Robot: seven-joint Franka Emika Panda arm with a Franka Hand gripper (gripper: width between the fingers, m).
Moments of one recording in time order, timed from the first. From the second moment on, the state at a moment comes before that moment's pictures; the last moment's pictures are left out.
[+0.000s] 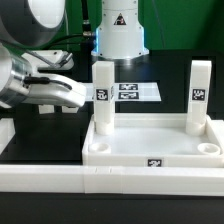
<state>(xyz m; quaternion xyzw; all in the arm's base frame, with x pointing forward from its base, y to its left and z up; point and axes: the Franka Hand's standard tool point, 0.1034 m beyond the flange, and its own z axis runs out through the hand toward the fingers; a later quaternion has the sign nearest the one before) 0.463 -0.151 0.027 -0.87 0.20 0.41 0.17</state>
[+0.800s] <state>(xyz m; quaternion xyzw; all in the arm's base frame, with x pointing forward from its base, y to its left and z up) 0.438 -0.138 0.019 -0.86 0.21 0.44 0.16</state>
